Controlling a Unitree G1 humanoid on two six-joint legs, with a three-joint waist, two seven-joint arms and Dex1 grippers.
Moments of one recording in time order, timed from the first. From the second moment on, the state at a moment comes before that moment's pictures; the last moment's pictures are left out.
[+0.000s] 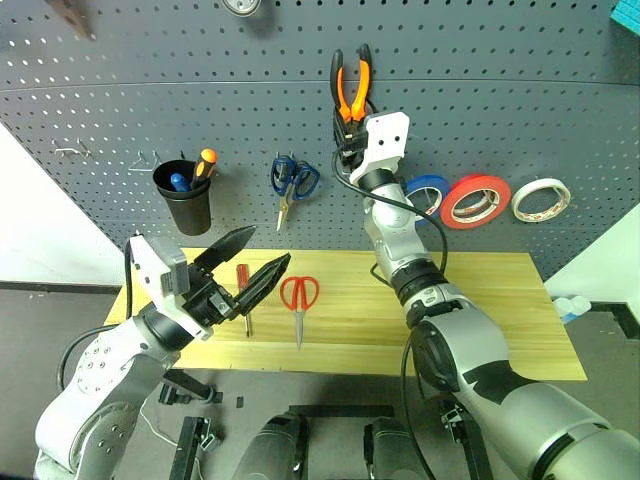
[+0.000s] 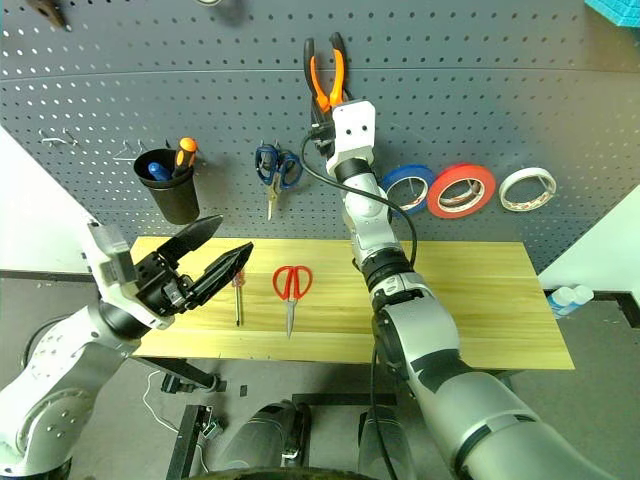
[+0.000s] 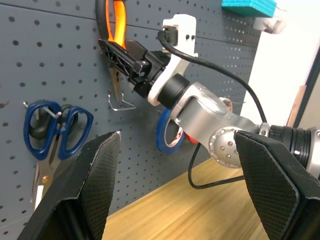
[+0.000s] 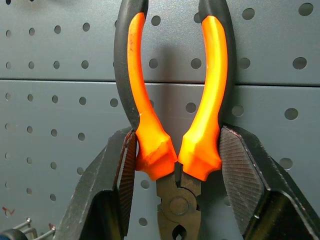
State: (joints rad) left arm 0.07 0.49 0.18 -0.74 -0.82 0.40 -0.48; right arm -1.08 -0.01 -0.06 1.01 0.01 -0.58 0.05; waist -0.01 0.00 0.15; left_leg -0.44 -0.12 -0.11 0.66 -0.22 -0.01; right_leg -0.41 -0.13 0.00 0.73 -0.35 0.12
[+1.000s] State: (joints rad) left arm 0.08 0.50 0.19 -0.75 -0.82 0.40 -0.48; right arm -1.08 -0.01 -0.06 1.01 0.01 -0.54 0.04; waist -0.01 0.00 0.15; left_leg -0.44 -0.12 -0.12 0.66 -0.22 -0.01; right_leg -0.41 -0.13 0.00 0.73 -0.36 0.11
